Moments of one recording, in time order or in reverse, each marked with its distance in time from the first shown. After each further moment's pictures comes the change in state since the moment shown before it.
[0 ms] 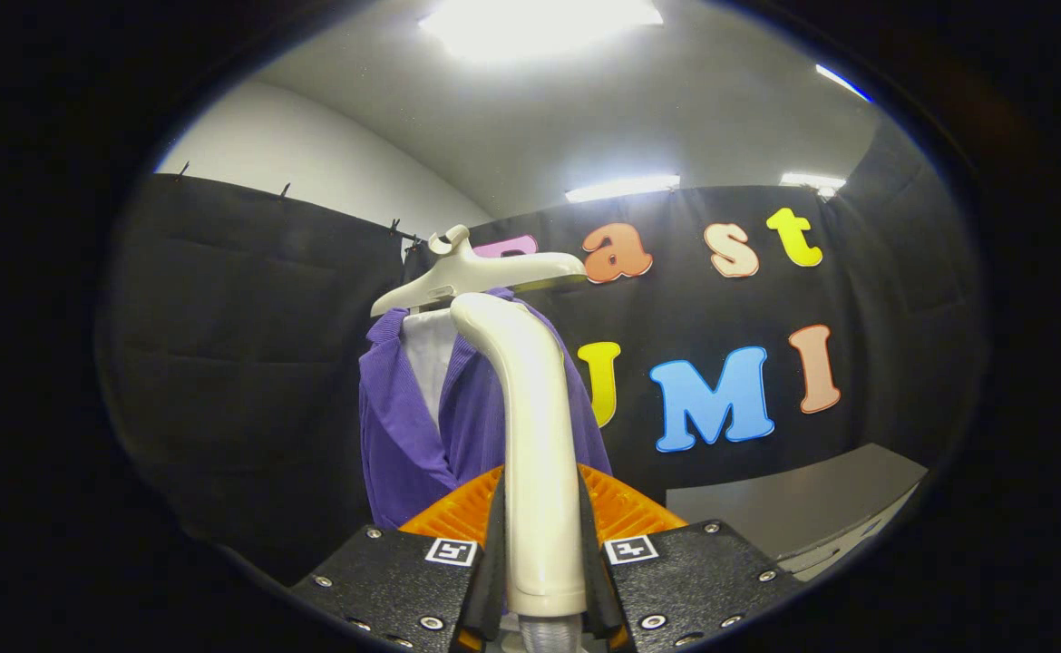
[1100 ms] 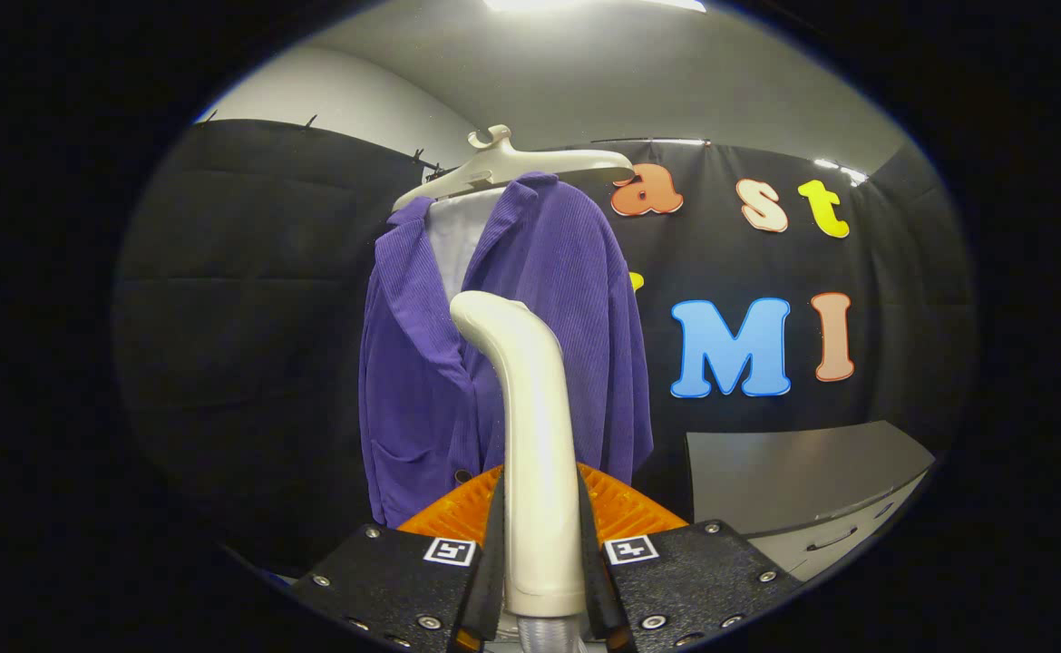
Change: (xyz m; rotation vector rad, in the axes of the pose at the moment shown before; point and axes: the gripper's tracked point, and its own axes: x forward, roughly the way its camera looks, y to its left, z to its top) arm -0.015 0.022 -0.125 -0.077 0.223 0.013
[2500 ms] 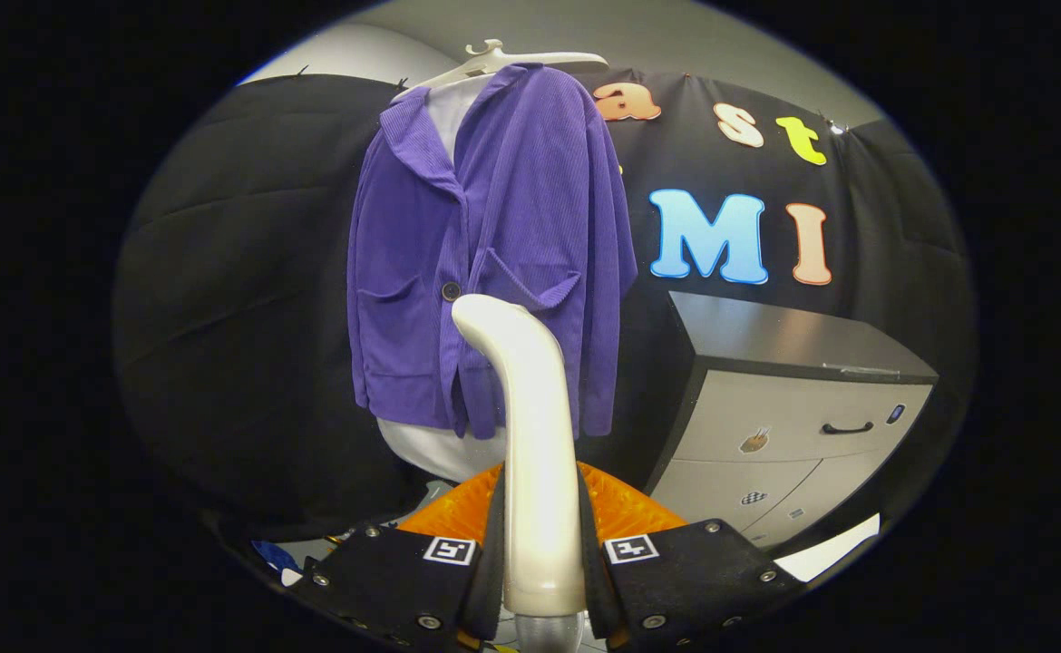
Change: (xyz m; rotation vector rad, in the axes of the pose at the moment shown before) arm -0.053 0.004 -0.169 0.015 0.286 -0.069
